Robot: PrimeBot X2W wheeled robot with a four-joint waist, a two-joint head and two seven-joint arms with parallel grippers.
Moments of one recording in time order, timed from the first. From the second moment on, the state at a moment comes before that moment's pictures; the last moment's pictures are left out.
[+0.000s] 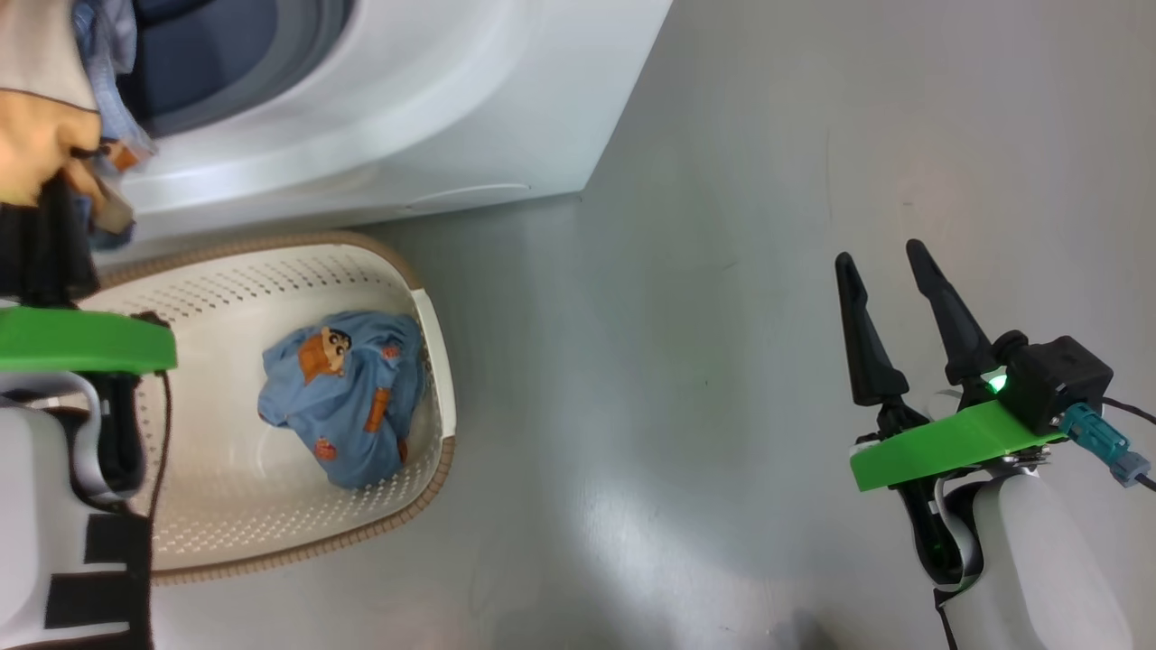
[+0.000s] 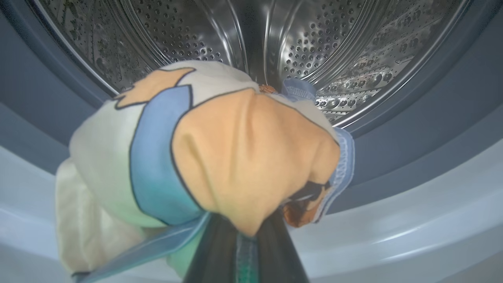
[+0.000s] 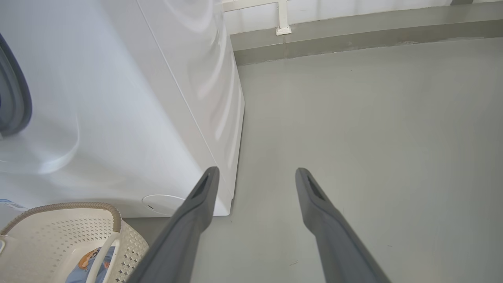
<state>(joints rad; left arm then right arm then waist) -0.59 0.15 0.11 0.32 -0.31 -0.13 -0.26 -0.36 -0.06 0.02 0.20 0.23 0.13 -0.26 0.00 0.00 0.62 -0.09</state>
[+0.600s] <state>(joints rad) -0.86 0.29 0.04 0.43 -0.20 -0.13 -0.19 -0.35 -0.06 0.04 0.21 0.26 0.13 -0.26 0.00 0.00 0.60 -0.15</state>
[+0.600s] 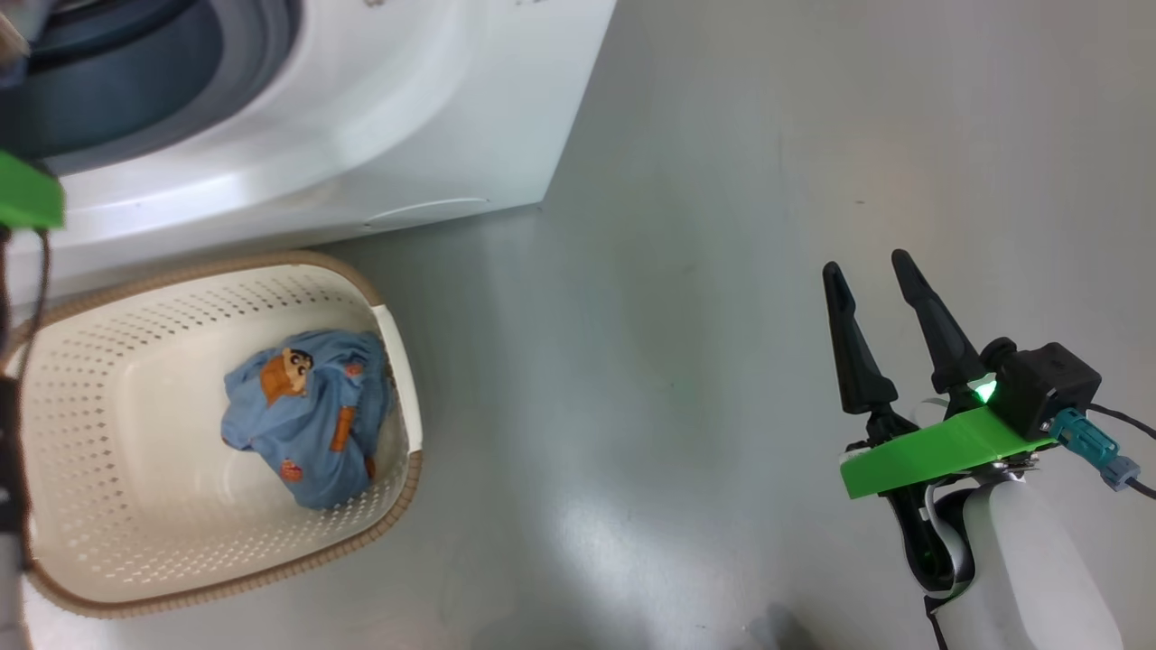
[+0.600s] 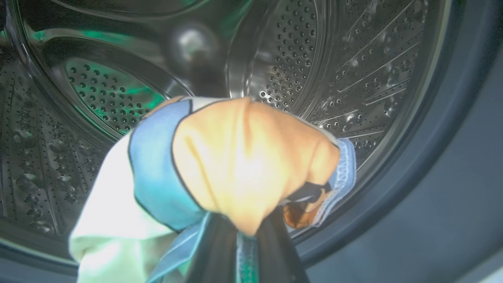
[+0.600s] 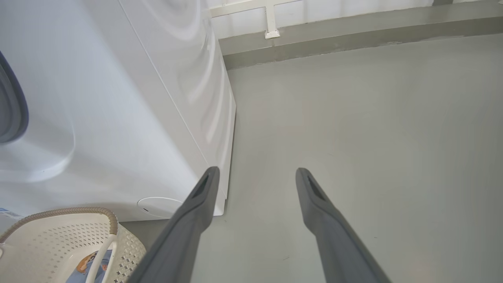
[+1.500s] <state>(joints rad) -1.25 0.38 -0.06 0.71 -0.21 -0.13 -0.16 -0.35 -0.05 0.04 0.19 0.29 0.13 -0.26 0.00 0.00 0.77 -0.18</state>
